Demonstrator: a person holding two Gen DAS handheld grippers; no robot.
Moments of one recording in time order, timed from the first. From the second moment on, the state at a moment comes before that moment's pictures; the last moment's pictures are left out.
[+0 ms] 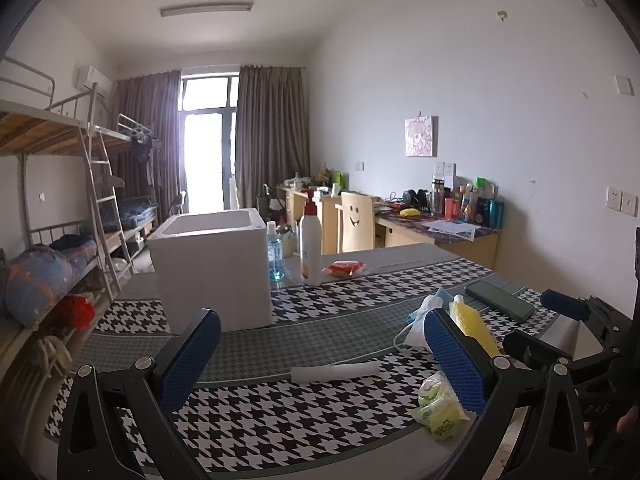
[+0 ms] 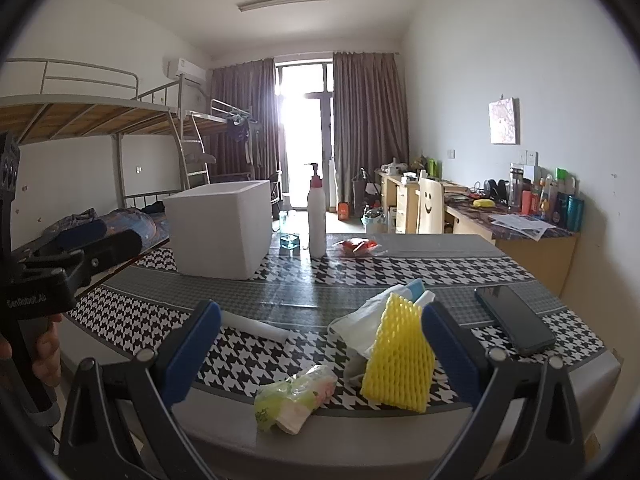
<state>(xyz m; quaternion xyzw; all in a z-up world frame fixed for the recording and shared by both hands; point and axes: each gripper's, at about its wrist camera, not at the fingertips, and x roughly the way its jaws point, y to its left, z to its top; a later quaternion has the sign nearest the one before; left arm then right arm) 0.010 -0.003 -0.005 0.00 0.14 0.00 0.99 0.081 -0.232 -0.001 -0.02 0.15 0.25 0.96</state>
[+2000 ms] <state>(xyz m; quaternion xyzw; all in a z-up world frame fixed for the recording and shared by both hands) 0.127 -0.006 -0.079 0.01 0.31 -0.04 0.95 0.146 -0.260 -0.052 0.00 0.27 0.19 0.94</state>
